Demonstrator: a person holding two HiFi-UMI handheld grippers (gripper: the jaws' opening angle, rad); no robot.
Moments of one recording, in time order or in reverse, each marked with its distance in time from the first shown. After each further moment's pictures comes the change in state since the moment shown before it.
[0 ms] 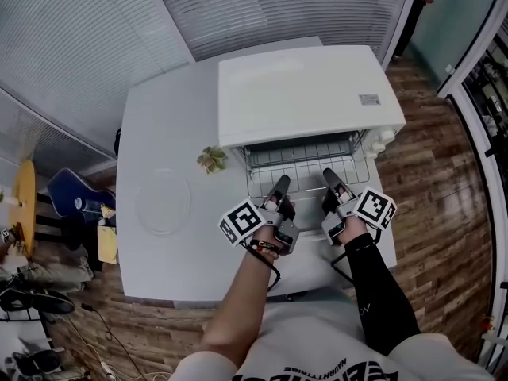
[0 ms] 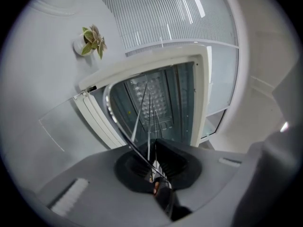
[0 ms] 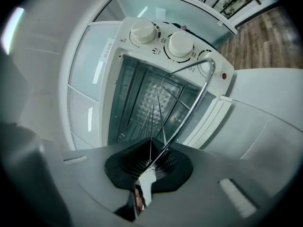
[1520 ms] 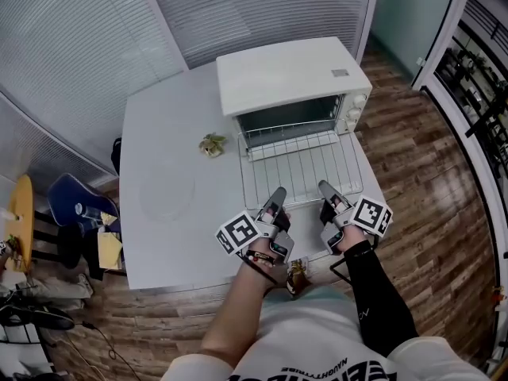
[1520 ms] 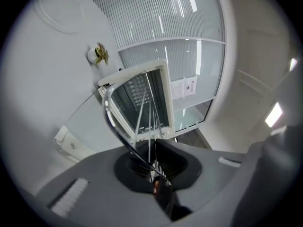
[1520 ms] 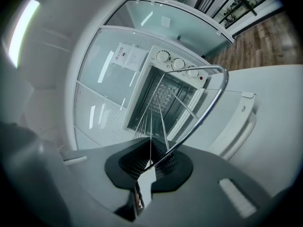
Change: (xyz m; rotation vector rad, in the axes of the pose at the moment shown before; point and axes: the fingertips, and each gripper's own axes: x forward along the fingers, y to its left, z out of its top) left arm -0.126 -0.032 -0.077 0.067 0.109 -0.084; right arm -0.129 0.037 -0.090 -0.042 -0.044 -0.011
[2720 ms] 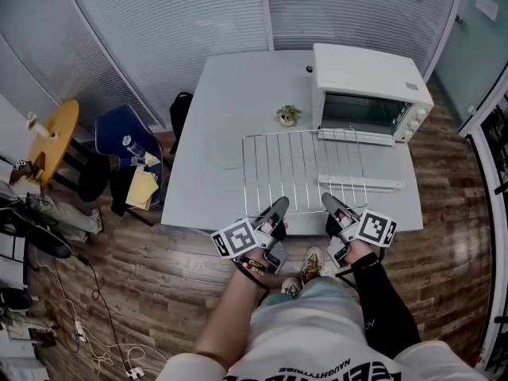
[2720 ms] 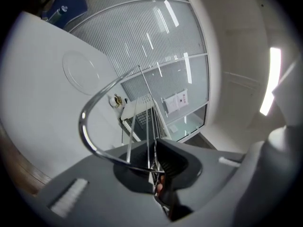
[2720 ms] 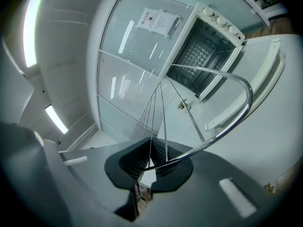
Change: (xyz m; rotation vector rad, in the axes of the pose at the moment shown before) left arm -0.225 -0.016 0.025 0.135 -0.169 0.046; right arm -0.012 0.124 -0.185 -0.148 0.338 0.237
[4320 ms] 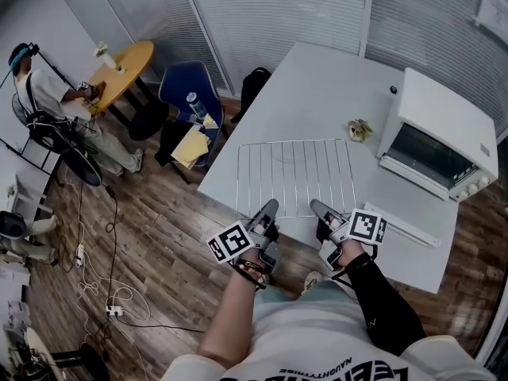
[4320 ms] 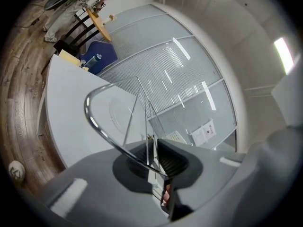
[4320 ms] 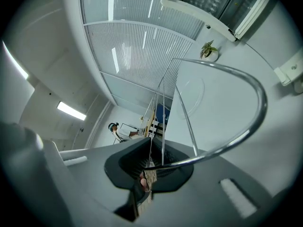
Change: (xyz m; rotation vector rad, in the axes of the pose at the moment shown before) left arm -0.112 0.072 0.076 -0.031 -0.436 0.310; right arm 0.126 0.025 -0.094 0.107 0.462 0.157
